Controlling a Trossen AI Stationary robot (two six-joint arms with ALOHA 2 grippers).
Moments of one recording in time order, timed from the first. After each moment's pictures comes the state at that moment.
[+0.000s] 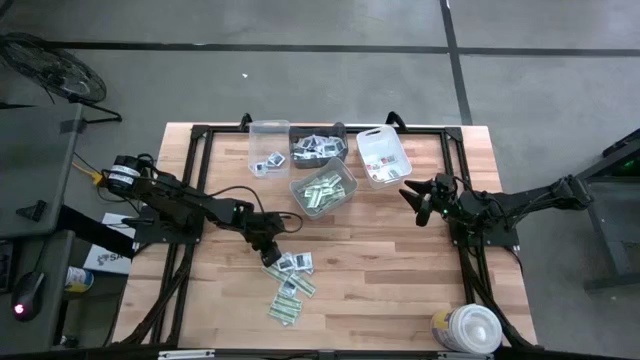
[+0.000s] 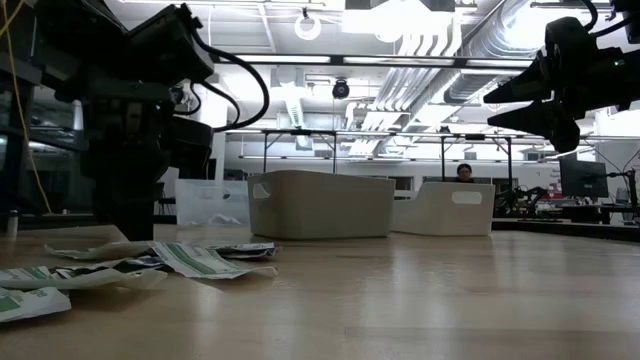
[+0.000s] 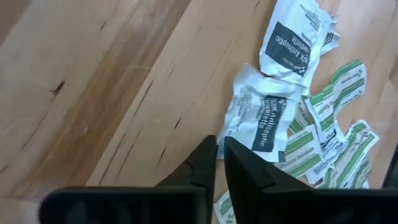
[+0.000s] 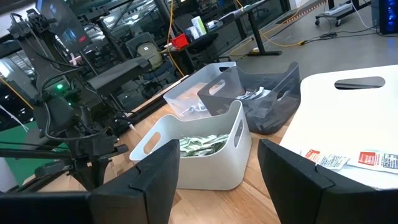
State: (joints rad) left arm -0.17 1.56 0.52 -0.07 0.26 -0.84; right arm 0.17 0.30 0.08 0.09 0.67 0.54
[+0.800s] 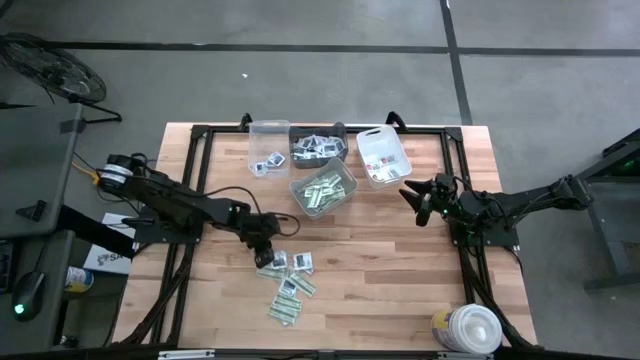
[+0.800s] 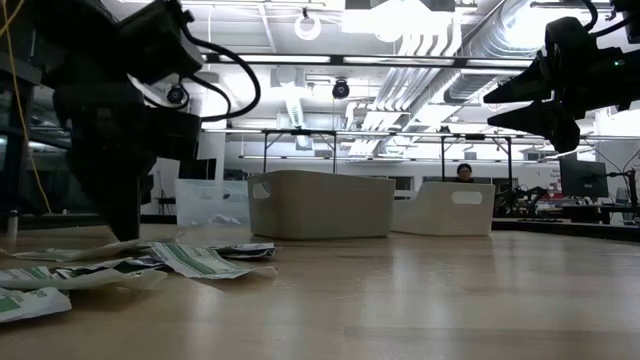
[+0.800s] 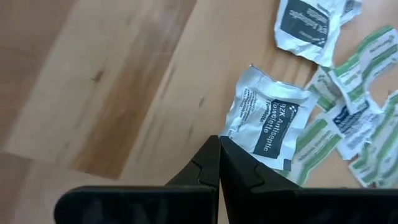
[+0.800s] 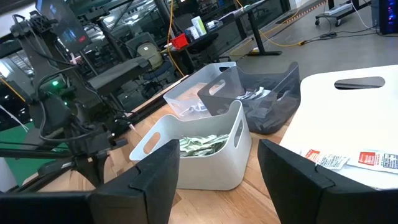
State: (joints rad) left arm -0.17 1.45 0.55 -0.17 0.17 -0.70; right arm 0.17 0.30 0.08 0.09 0.67 0.54
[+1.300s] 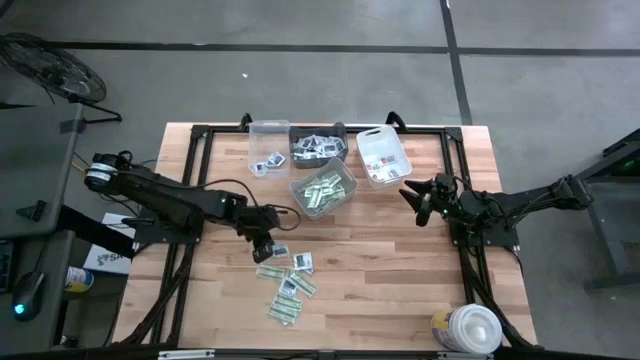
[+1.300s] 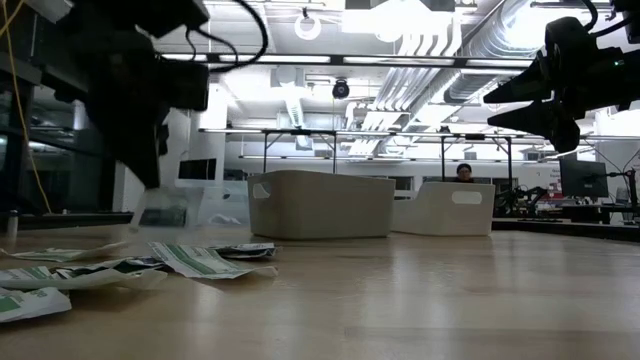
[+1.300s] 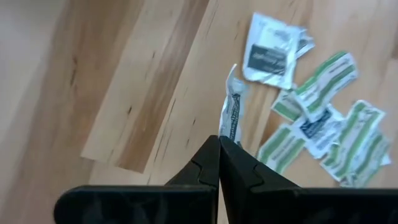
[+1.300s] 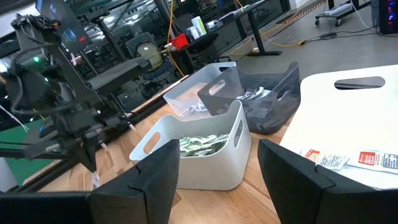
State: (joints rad) left arm -0.17 1.31 0.70 -0.43 0.09 -0.60; right arm 0.17 0.30 0.08 0.09 0.67 0.54
